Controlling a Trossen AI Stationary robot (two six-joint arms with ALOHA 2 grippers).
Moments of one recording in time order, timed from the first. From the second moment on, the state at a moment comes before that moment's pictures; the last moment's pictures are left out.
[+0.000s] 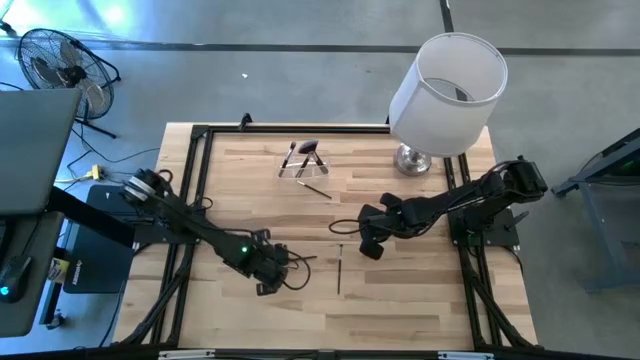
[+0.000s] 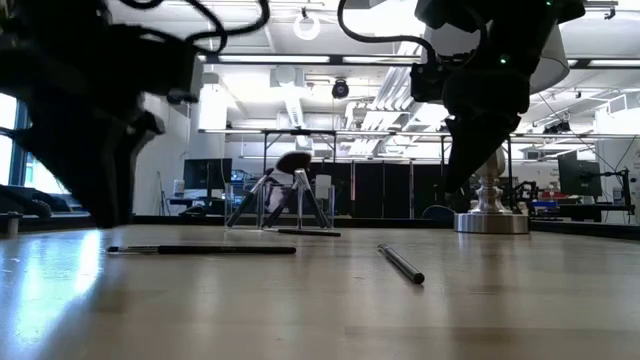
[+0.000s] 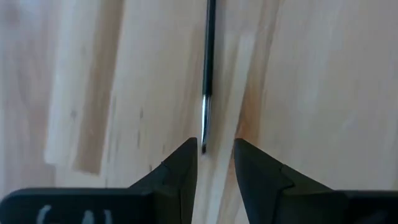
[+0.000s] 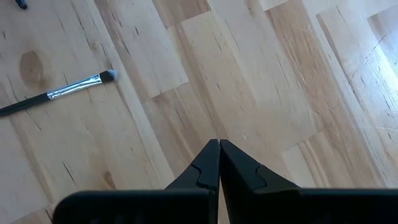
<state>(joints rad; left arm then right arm) -0.52 1.68 1.02 -0.68 -0.25 -0.66 0.20 1.56 0.93 -0.59 0.30 0.59</state>
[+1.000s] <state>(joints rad) -0.52 1.80 1.02 -0.67 -0.24 -0.71 0.20 1.56 0.93 -0.56 0.28 0.57</state>
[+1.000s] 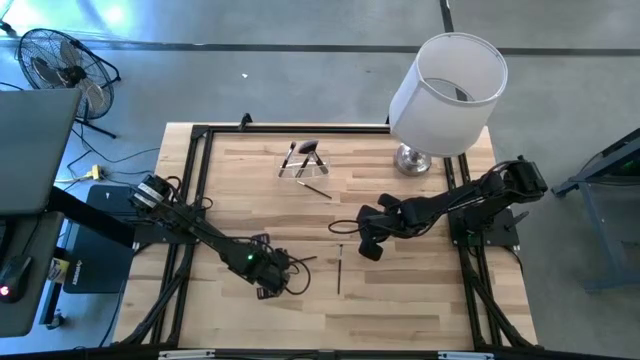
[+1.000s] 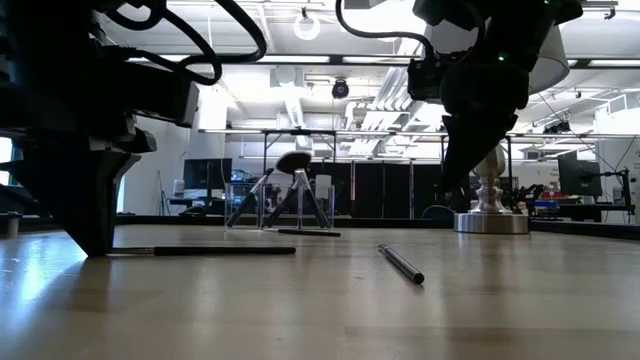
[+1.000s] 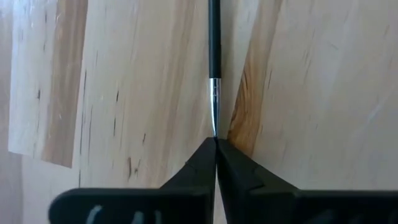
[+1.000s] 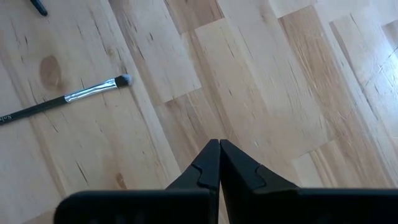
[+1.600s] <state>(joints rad) -0.51 1.79 1.07 -0.70 -0.25 -0.97 0.20 1.56 0.93 -0.51 0.28 0.52</state>
